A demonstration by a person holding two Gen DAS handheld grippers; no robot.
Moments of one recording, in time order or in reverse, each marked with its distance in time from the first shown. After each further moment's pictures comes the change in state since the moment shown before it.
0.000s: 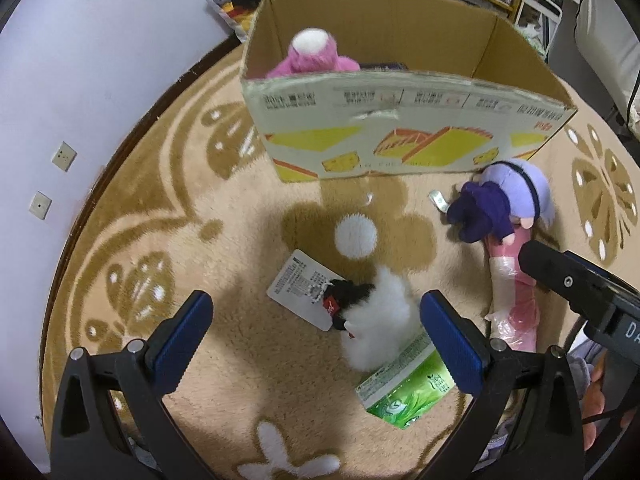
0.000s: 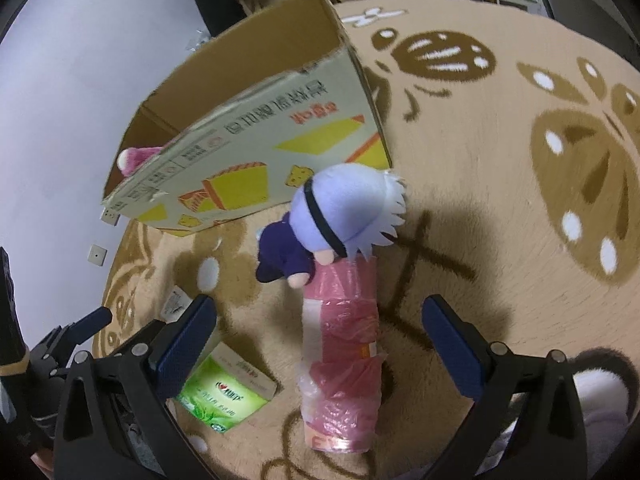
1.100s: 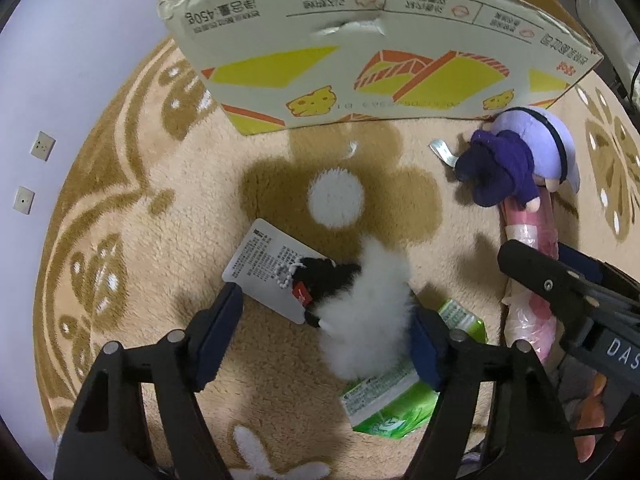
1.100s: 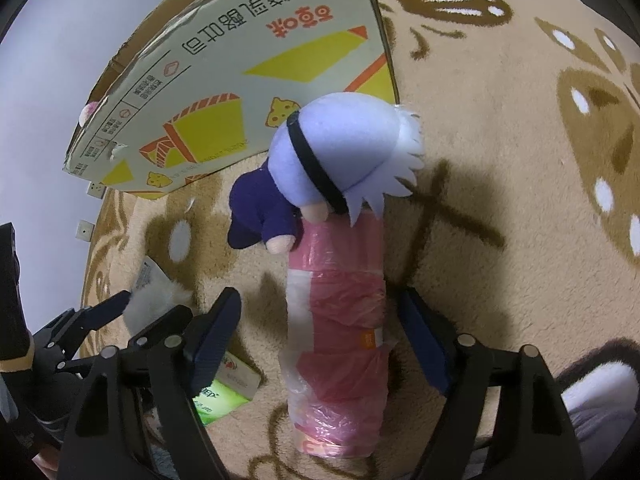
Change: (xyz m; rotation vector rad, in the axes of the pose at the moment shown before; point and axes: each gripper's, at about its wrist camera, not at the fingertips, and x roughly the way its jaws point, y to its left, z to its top) left arm 0.057 -0.009 0.003 0.047 0.146 -0.021; right arm 0.042 0.007 -0.009 -0.004 0.133 -0.032
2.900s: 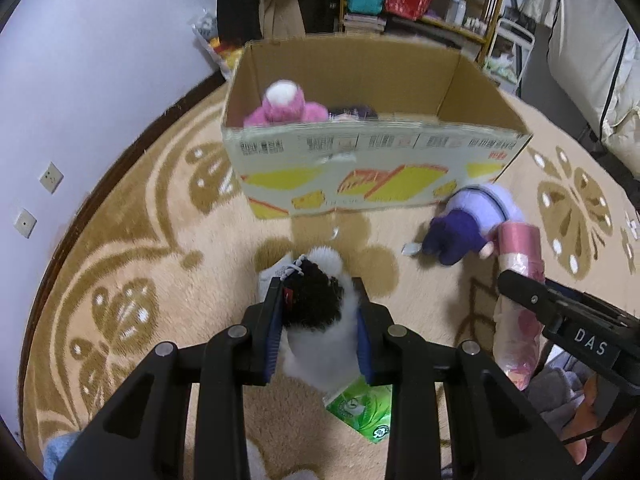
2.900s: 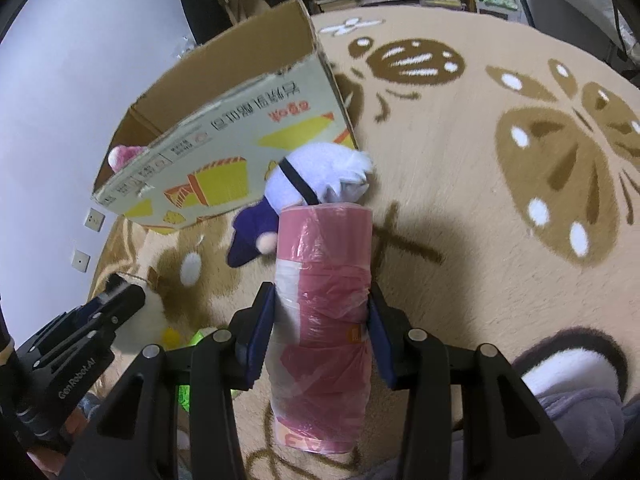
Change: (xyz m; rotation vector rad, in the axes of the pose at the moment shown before) left arm -0.090 -0.008 -0.017 -0.032 -0.319 -0.063; right arm -0.062 -0.014 -0.015 0.011 -0.189 -0.035
